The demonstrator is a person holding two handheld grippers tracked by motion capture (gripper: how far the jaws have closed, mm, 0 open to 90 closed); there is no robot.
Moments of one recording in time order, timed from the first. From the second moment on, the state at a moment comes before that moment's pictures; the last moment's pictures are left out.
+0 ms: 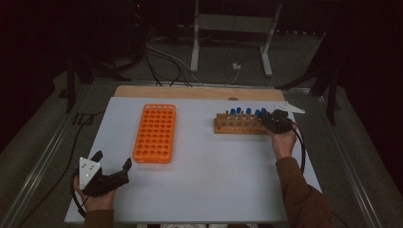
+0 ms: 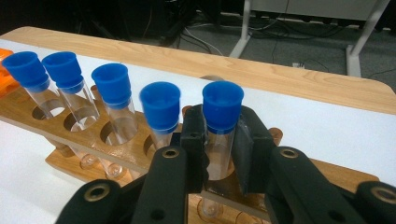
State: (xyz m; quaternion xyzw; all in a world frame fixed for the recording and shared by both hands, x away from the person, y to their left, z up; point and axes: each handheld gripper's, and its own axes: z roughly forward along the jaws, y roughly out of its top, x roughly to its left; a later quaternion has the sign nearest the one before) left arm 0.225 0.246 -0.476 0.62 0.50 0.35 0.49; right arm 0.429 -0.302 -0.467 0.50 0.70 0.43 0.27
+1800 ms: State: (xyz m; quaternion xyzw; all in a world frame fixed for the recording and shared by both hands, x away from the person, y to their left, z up) left arm 0.289 0.175 -0.428 0.68 0.39 0.26 0.57; right arm 0.403 -0.305 -0.393 0.44 0.71 0.48 0.26
